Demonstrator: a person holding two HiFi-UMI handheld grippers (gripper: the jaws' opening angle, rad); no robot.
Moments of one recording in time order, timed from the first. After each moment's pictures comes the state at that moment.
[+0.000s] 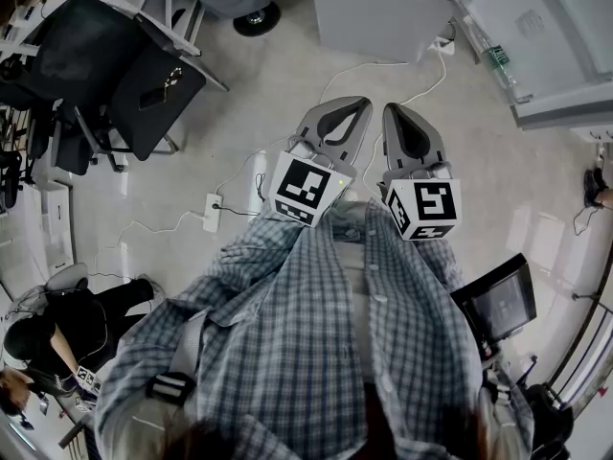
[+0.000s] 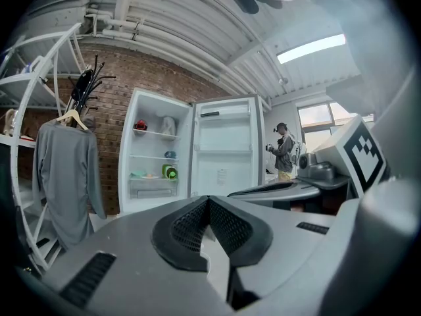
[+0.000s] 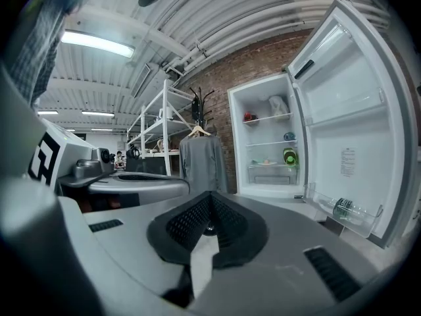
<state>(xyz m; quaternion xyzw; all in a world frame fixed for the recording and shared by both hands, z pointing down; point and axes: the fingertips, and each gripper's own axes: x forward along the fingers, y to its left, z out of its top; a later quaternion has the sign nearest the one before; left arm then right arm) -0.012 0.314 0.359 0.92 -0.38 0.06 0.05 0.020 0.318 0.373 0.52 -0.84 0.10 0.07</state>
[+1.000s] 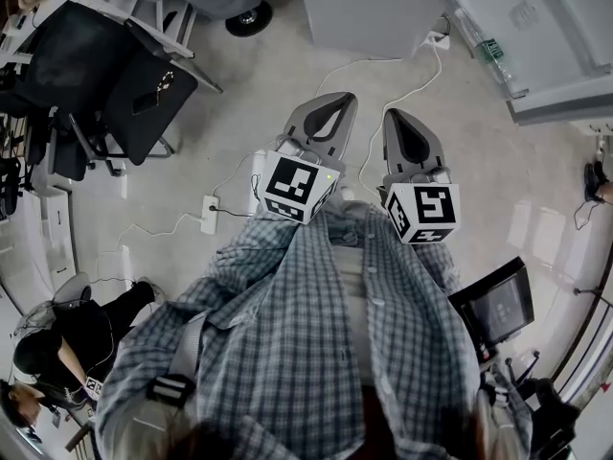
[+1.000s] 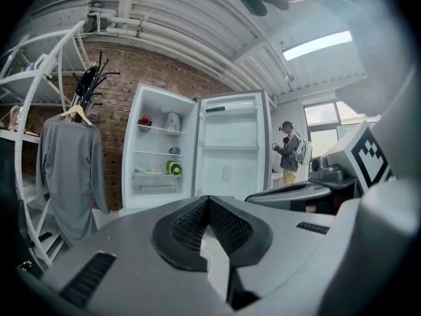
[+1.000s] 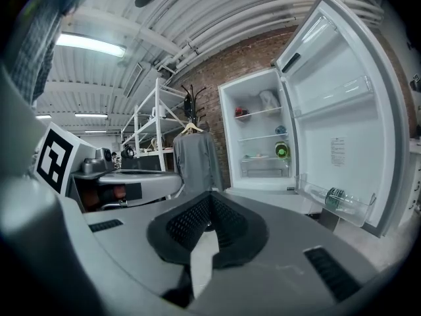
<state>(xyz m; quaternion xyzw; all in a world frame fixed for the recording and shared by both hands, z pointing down) -0.008 0.299 0.376 0.91 -0.40 0.06 0.06 0.049 0.319 0.394 0.54 -0.83 0.13 0.07</state>
